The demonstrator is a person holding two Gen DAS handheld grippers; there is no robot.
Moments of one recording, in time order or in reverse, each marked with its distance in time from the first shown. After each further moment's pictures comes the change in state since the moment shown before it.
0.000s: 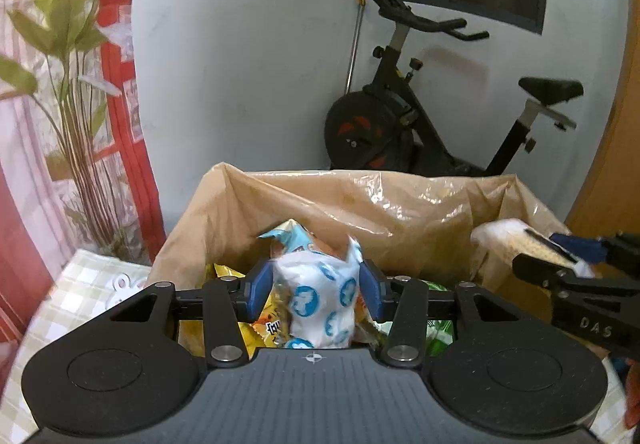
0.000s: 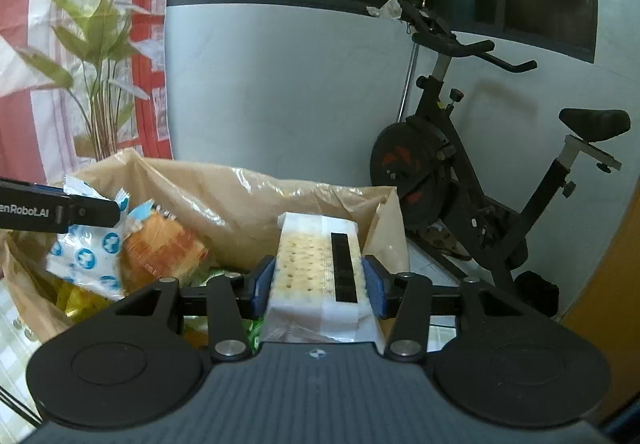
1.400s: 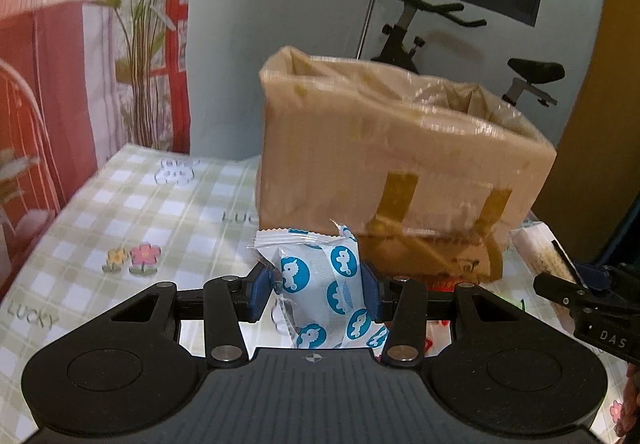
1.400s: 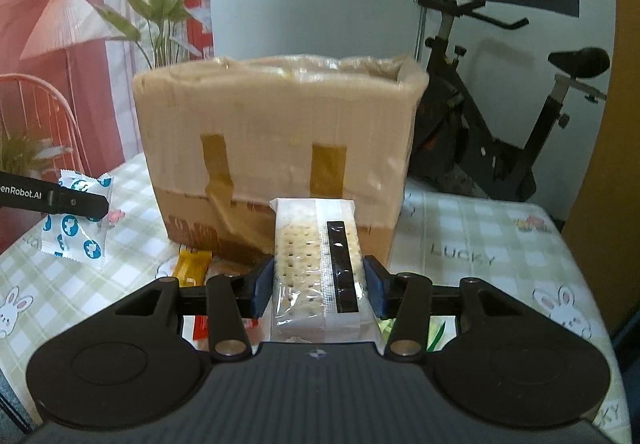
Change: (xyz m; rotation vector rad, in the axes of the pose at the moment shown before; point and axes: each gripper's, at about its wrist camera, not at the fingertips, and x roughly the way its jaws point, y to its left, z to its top) left arm -0.126 0.035 -0.134 -0.092 0.043 -0.019; right arm -0.140 0.055 -0.148 0.046 0.044 0.055
